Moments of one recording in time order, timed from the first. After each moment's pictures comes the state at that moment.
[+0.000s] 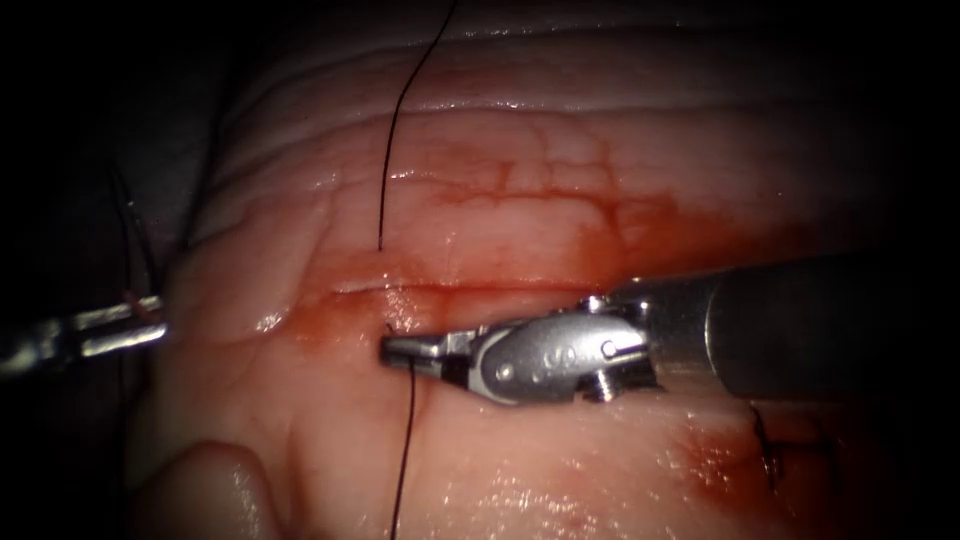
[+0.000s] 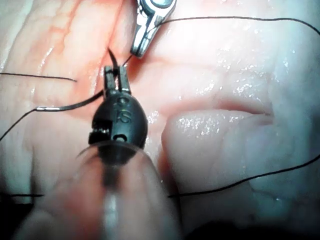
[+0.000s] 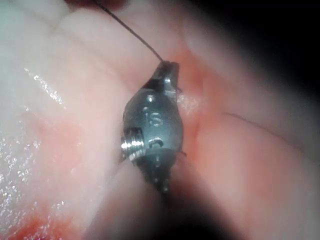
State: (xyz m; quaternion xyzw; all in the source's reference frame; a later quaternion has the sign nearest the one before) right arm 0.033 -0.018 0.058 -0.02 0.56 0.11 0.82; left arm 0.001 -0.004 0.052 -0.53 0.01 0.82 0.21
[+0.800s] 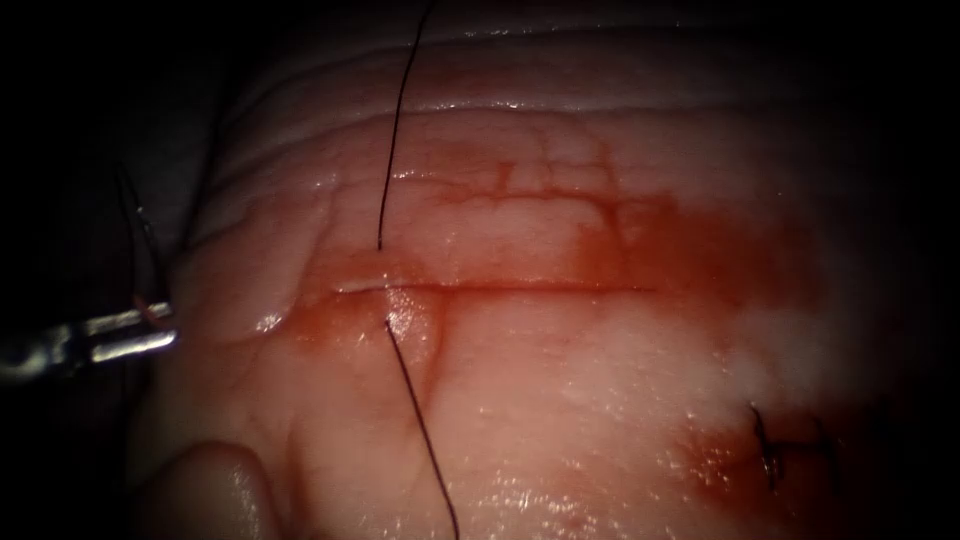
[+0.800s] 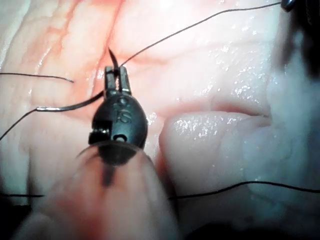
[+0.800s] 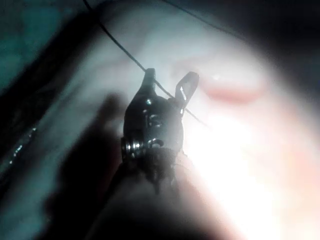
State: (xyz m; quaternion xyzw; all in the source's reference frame) right arm 0.030 -0.032 0.043 -0.02 0.59 -0.01 0.81; left arm 0.000 -0.005 0.052 -0.54 0.00 0.82 0.21
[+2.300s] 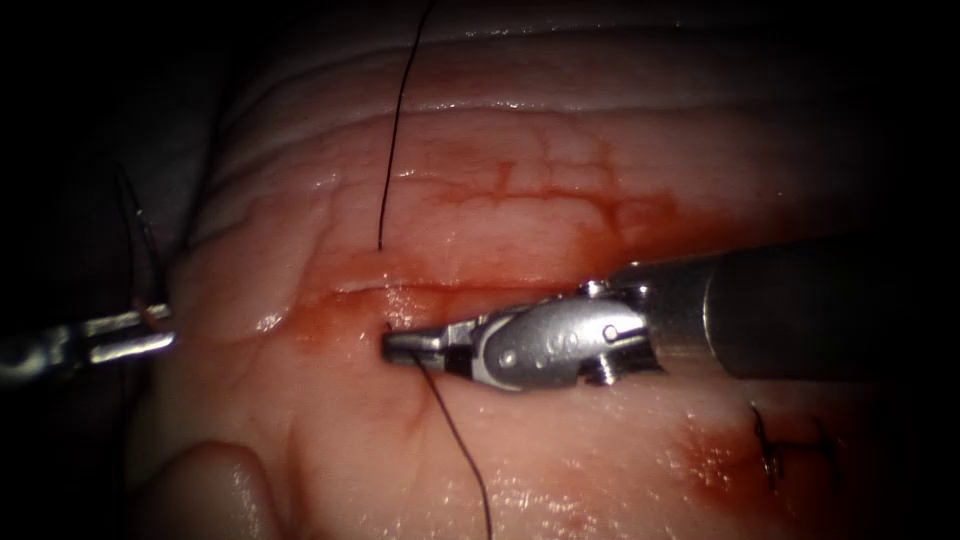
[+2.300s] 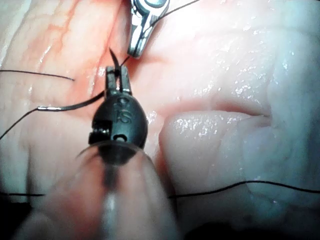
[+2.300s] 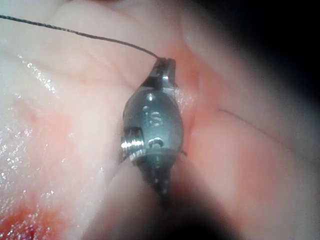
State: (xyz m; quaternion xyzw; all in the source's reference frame) right arm 0.033 -0.018 0.059 0.00 0.57 0.08 0.82; left arm 0.000 -0.005 0.052 -0.54 -0.01 0.82 0.21
